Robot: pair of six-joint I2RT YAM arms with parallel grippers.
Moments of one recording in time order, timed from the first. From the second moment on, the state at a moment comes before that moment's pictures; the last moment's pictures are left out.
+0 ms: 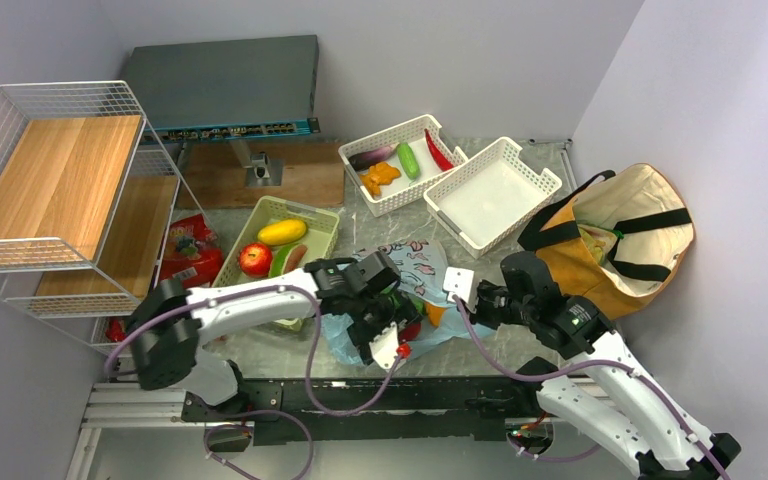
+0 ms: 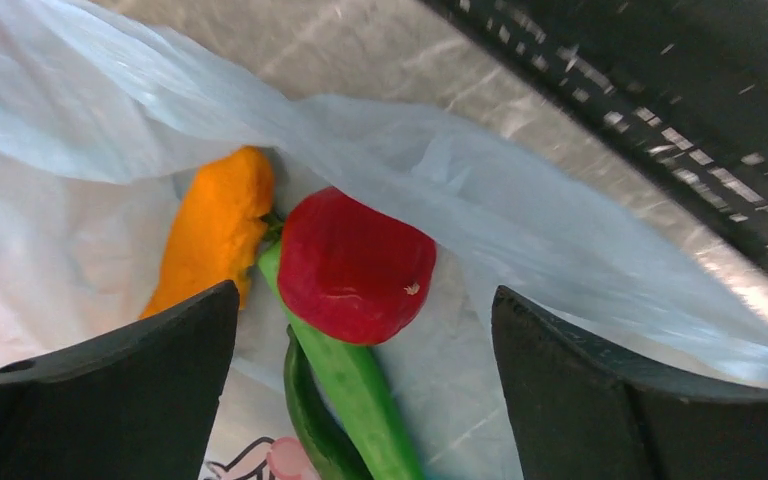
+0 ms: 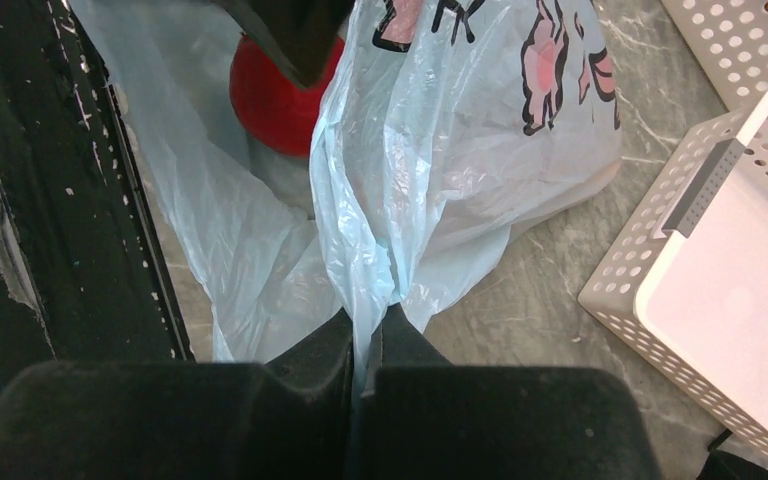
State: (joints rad) left arm -1.08 1.44 1.06 -0.66 0.51 1.42; right arm 0.62 0.65 0.74 -0.82 -0.35 -0.66
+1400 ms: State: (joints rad) left arm -0.21 1.05 0.82 -0.57 0.51 0.90; right arm 0.62 0.71 0.76 -0.82 -0.31 -0.62
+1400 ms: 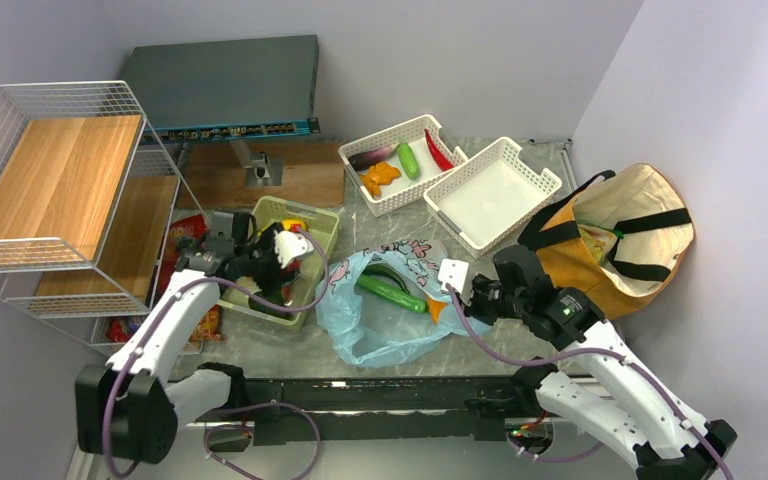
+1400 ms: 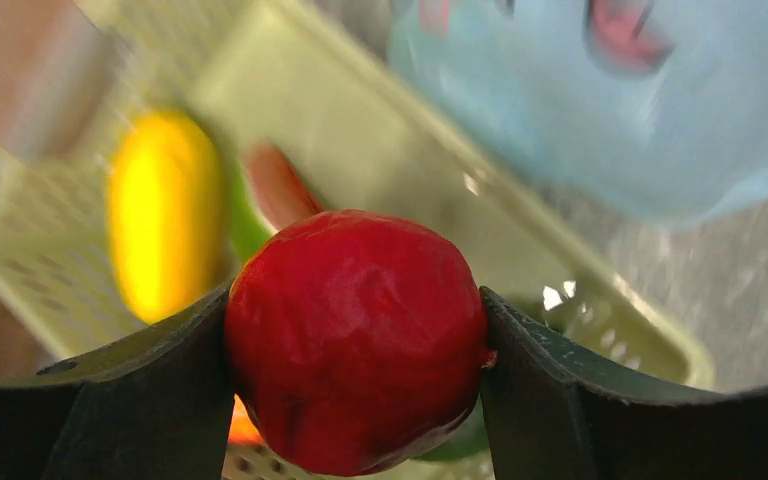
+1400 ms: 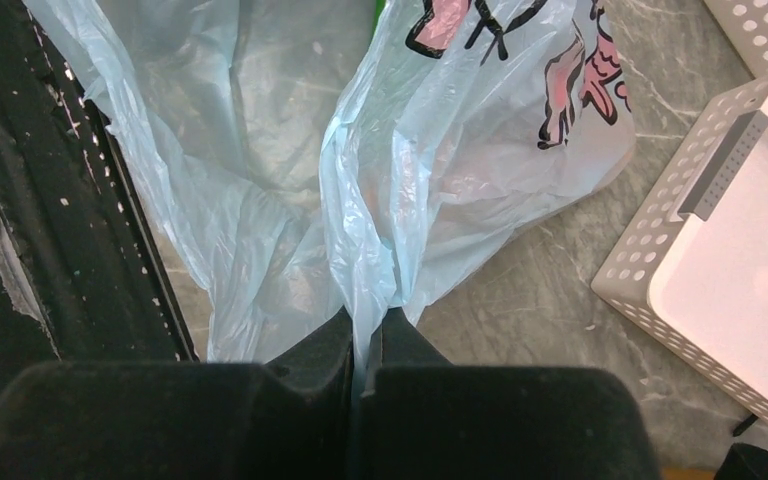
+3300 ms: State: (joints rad) left arm -0.91 1.84 1.14 -0.33 0.34 1.17; right arm 0.59 0.87 0.82 -0.70 -0.33 -0.30
